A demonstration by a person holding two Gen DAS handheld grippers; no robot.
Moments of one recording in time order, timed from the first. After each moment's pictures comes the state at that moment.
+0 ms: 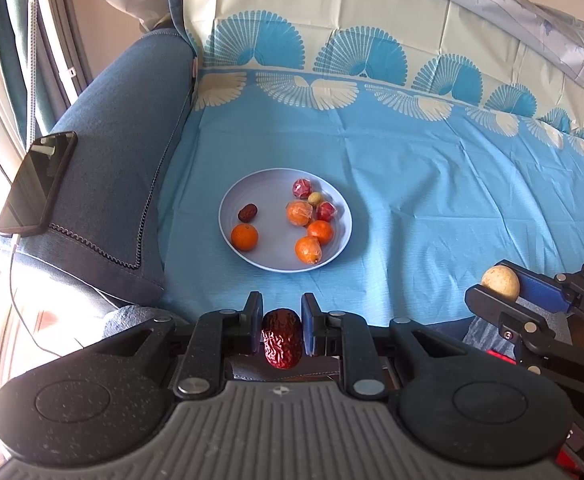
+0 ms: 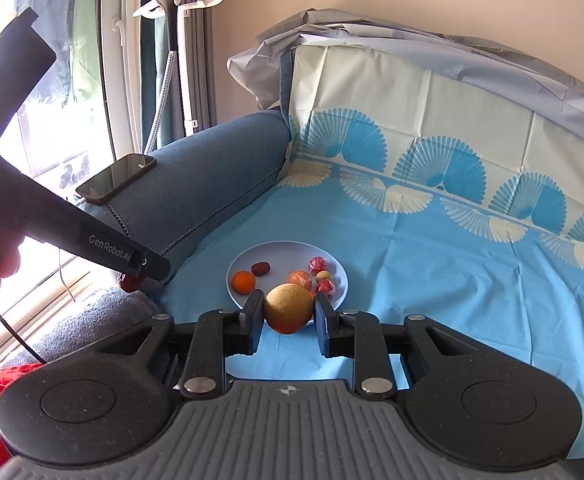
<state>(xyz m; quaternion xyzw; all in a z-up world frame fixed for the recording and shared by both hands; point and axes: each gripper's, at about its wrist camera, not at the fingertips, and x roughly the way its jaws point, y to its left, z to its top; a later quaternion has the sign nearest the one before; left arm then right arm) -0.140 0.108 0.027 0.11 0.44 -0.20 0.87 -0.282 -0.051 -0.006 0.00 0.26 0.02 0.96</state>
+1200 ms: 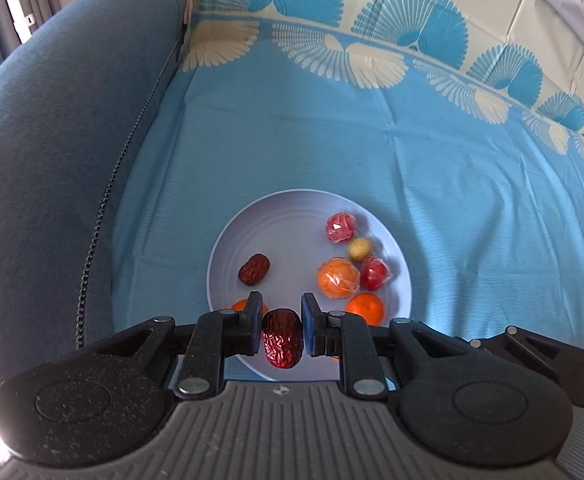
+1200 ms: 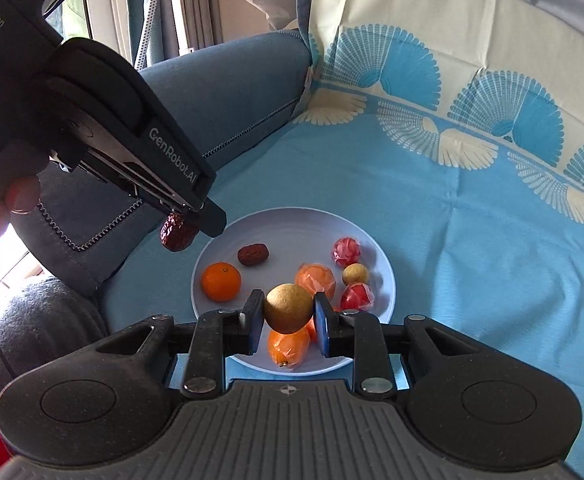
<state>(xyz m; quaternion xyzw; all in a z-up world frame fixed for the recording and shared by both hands) 0.061 0.053 -0.064 0.09 0.52 -0.19 0.83 -0.077 -0.056 -0.103 0.01 0.36 0.06 0.93</state>
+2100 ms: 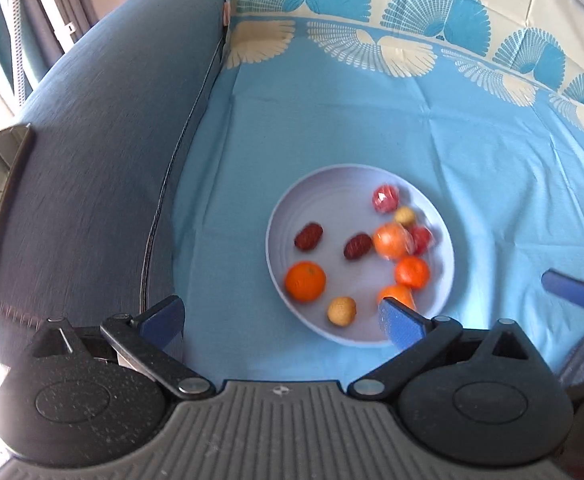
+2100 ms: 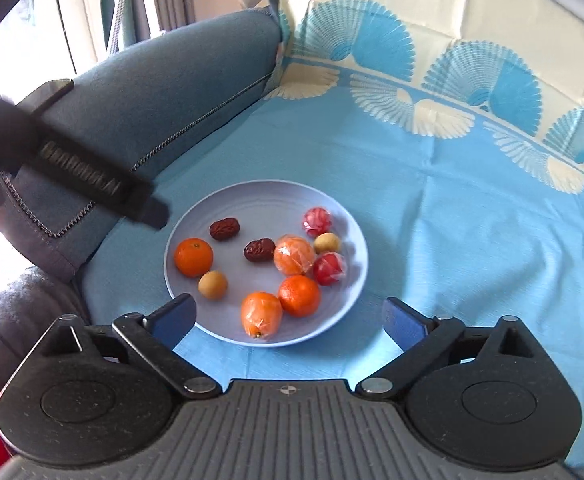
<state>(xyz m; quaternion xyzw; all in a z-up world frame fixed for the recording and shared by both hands) 0.016 0.085 -0.045 0.13 0.50 -0.13 0.84 -0.104 -0.071 -0.090 0.02 0.38 0.01 0.93</state>
